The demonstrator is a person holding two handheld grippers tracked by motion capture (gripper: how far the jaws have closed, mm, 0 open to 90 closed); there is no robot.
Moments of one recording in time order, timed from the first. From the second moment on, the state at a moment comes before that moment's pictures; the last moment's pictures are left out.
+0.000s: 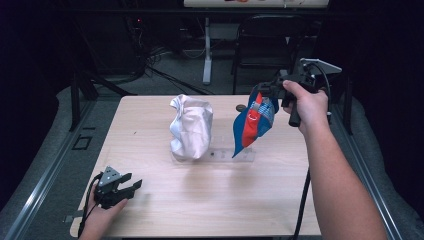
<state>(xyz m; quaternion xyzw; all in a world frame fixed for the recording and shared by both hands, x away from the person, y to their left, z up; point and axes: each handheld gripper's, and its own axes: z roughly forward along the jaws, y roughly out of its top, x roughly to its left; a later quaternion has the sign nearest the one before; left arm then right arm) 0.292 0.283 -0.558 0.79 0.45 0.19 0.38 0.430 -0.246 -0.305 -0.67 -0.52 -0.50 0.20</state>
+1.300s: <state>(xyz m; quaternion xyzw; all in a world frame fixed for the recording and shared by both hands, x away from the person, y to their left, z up) 0.294 0.280 -0.559 0.79 0.45 0.20 0.38 0.431 -0.226 -0.343 -0.67 -0.55 -0.45 0.20</state>
